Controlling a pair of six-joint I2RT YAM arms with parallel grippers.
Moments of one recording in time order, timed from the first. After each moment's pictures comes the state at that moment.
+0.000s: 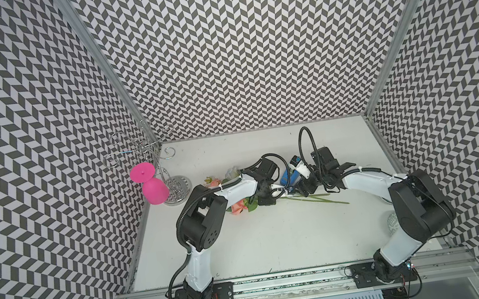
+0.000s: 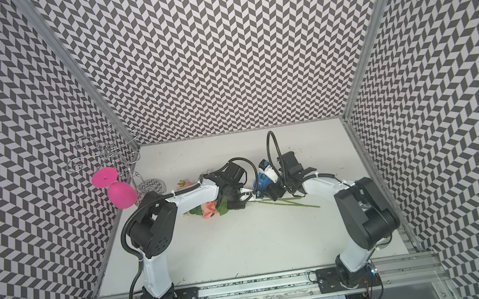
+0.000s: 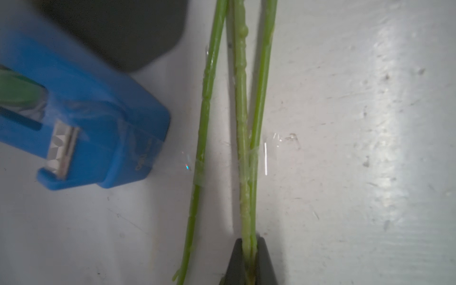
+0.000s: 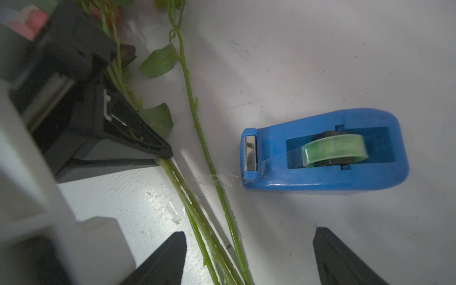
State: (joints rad) left arm -0.69 1.97 1.32 -0.55 0.13 1.05; right arm 0.39 1.65 0.93 -0.22 -0.37 -0.33
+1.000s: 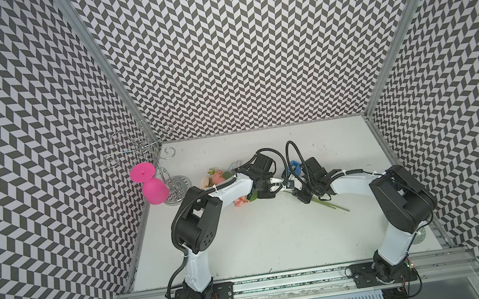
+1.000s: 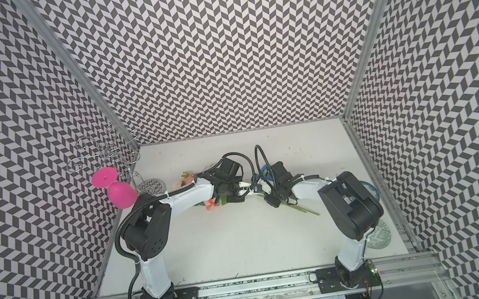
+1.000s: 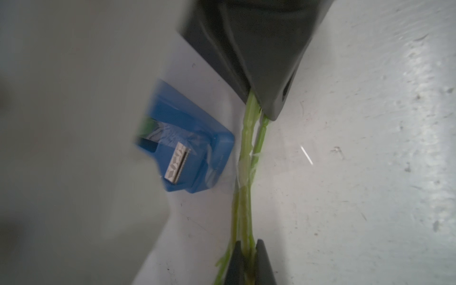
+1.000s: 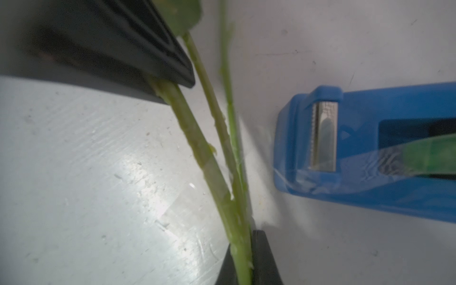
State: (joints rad) left arm -0.67 1.93 1.31 -0.43 0.17 1.13; right arm 0.49 1.76 0.90 -0.17 -0.22 -0.43
